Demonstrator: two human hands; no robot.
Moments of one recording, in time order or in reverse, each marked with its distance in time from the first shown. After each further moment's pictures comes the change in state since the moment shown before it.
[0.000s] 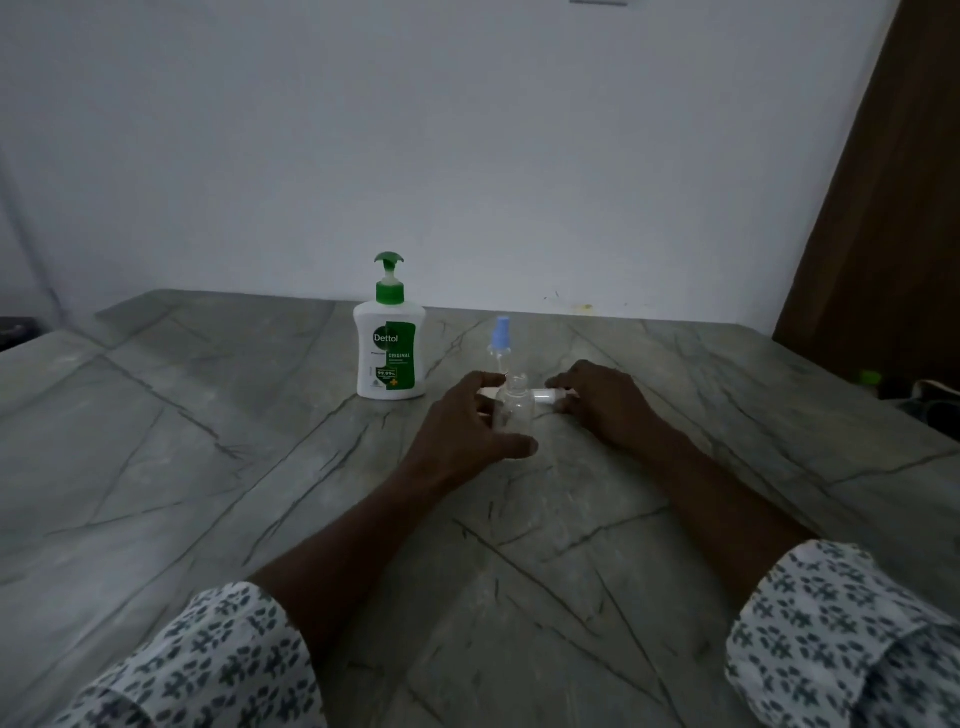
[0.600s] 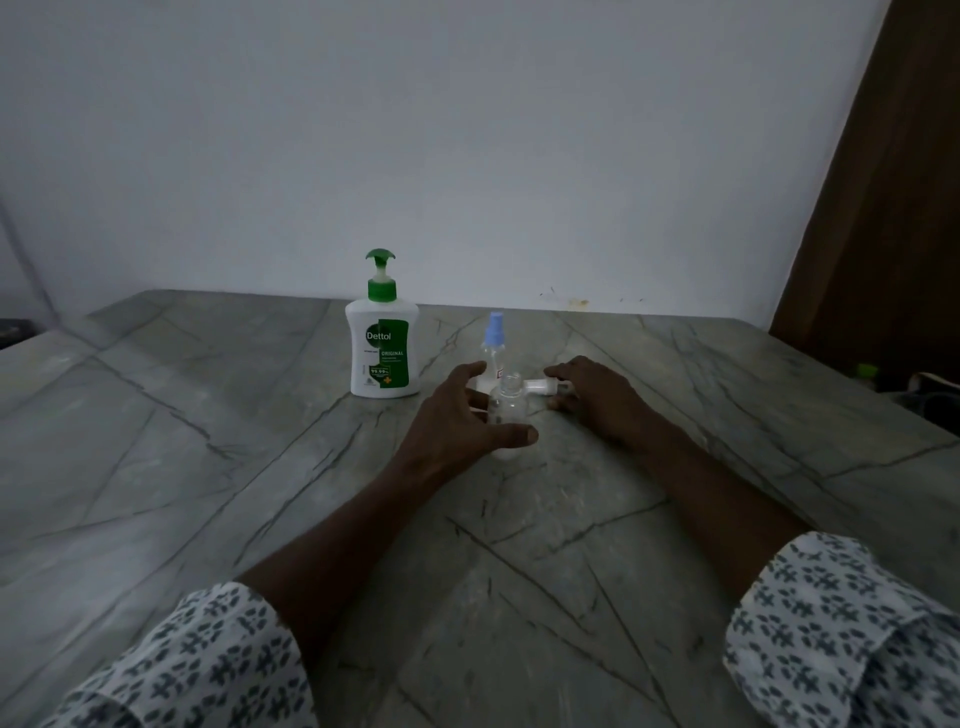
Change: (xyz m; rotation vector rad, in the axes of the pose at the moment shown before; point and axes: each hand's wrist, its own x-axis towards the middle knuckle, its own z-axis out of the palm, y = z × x) left_hand -0.001 0.008 -0.003 0.007 -0.019 -0.047; right_hand 0.005 0.004 0.005 0.060 -0.086 0.070
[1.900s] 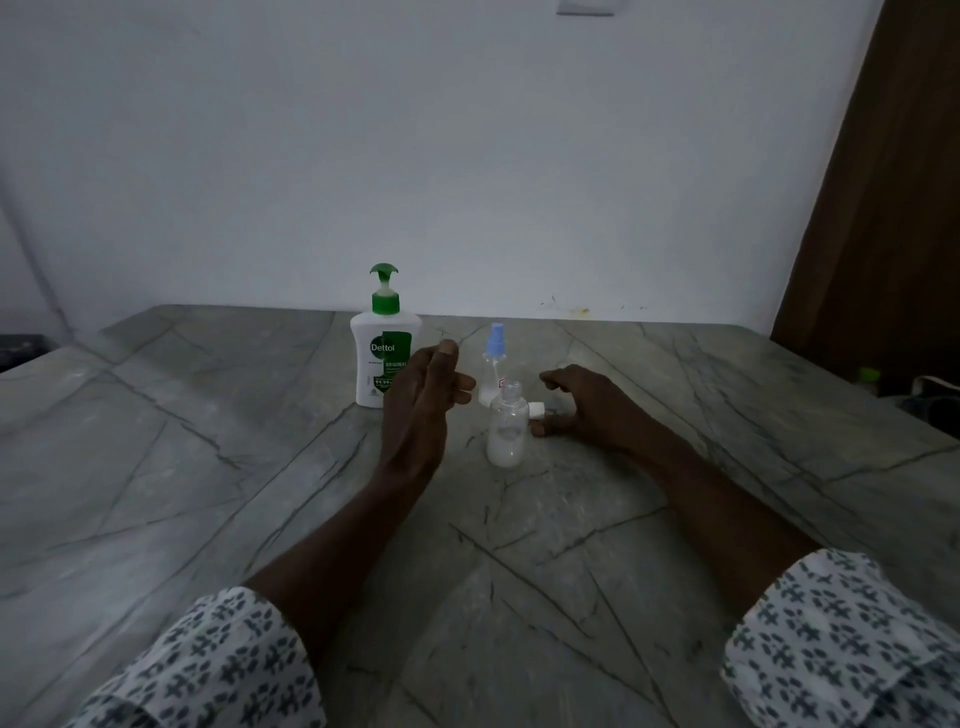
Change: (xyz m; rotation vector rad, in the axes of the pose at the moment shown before) left_hand -0.007 0.013 -0.013 -0.368 0.387 0.143; right_hand -0.006 -0.008 -0.005 0.176 0.011 -0.050
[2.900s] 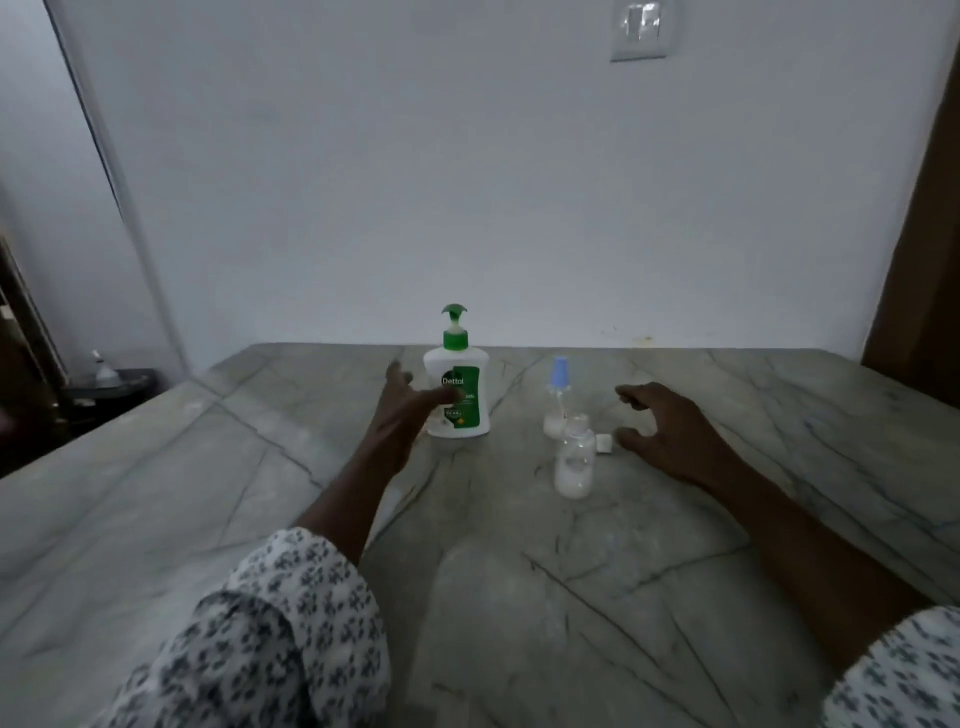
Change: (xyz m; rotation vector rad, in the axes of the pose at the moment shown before) left_hand 0.080 -0.023 -0.087 0.070 0.015 -0.334; right_hand -0.009 -0.002 -0.002 0.142 0.323 -0.094
